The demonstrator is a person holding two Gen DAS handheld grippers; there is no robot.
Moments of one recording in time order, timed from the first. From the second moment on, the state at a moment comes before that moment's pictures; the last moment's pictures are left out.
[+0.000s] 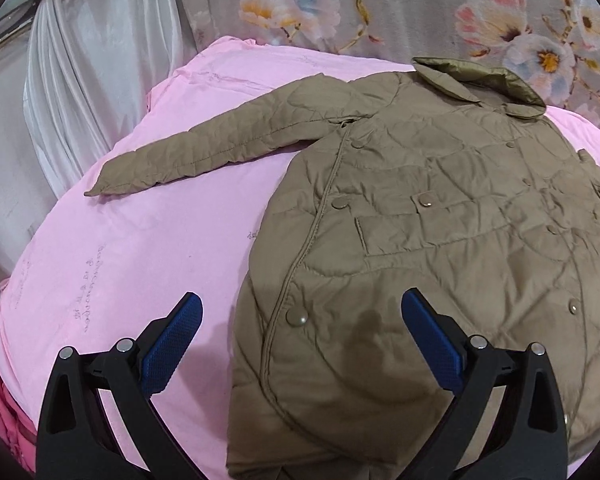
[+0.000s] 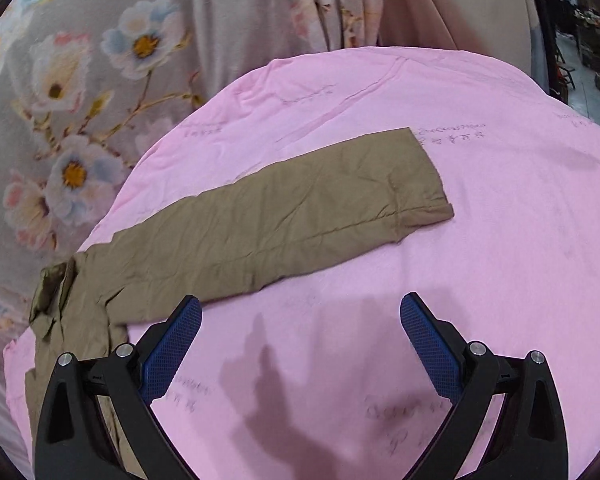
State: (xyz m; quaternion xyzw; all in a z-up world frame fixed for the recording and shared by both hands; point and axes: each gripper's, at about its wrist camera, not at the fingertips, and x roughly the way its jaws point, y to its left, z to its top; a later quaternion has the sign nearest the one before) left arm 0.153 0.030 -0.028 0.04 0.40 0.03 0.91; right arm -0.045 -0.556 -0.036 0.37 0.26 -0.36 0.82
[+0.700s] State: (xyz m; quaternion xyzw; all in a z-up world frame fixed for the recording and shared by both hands) left arm 0.182 0.050 -0.051 0.04 0.41 0.07 0.91; right arm 0.033 -0.577 0.033 0.34 0.15 -0.33 0.87
